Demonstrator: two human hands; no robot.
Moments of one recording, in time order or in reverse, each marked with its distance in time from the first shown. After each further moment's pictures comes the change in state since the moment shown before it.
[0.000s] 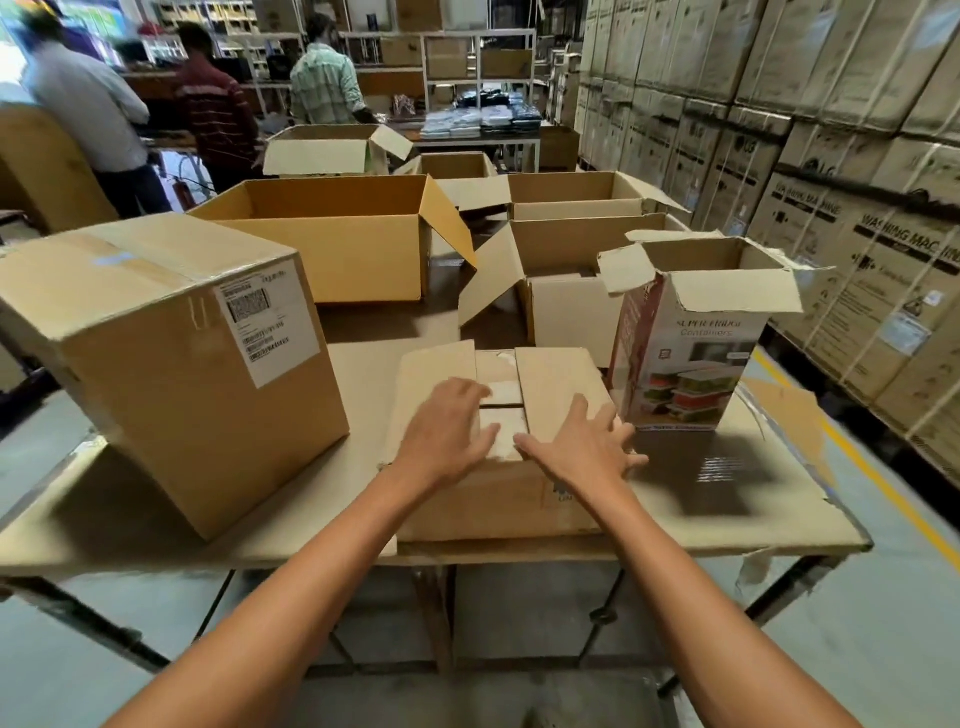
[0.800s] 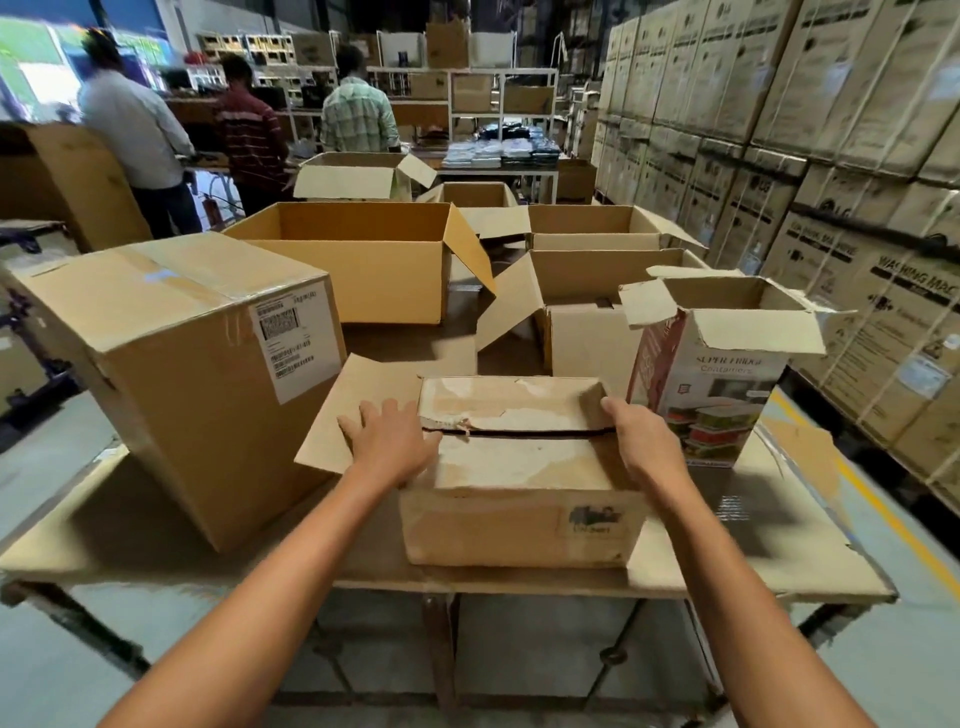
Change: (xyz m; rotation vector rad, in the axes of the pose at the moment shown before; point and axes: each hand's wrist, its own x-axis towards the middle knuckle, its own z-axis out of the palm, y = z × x) left_hand 0.010 -0.064 -0.031 0.297 -0.243 -0.524; right_hand 0.018 0.020 -0.049 0.432 0.062 -0.133
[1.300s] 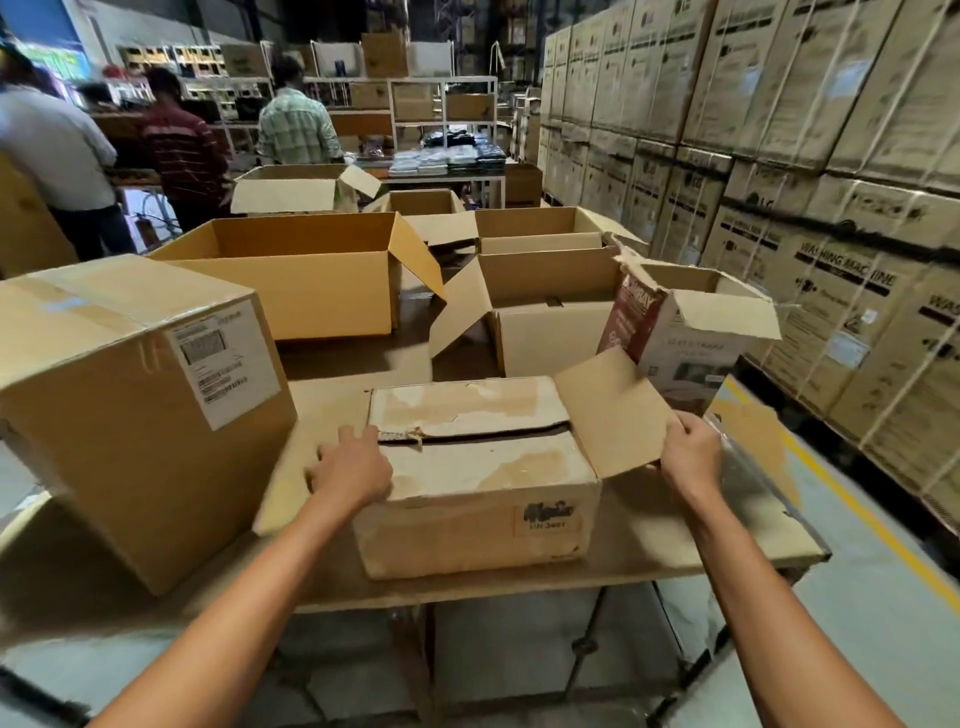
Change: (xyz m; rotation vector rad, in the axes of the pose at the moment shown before) left_hand 0.005 0.011 0.025 -0.134 -0.076 -0.065; right_hand 0.020 0.094 -0.048 0.330 0.421 0.177
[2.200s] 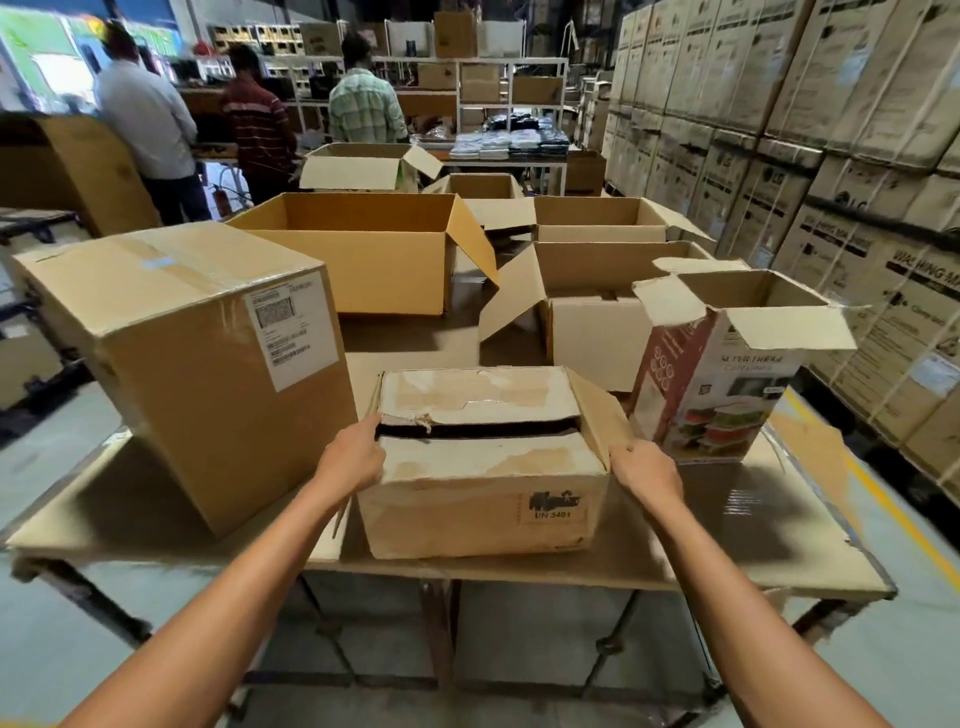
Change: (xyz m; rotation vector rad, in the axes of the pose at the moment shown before) left_hand -0.005 -0.060 0.001 -0.252 0.083 0.047; right_hand -0.031 0.000 0.076 -0.481 -0.407 0.045
